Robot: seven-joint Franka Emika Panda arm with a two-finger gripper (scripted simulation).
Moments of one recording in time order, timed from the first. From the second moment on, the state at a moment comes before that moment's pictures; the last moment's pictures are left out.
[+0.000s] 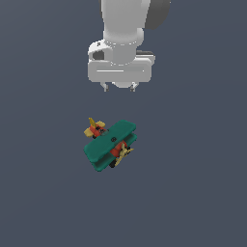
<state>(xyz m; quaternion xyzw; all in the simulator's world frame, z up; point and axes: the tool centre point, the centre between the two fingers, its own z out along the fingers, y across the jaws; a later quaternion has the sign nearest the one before) -0.077 -0.014 0.329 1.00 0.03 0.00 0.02</state>
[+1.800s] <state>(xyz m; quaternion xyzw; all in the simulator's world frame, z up) -0.075 0.052 0.441 0.99 0.04 0.16 0.02</state>
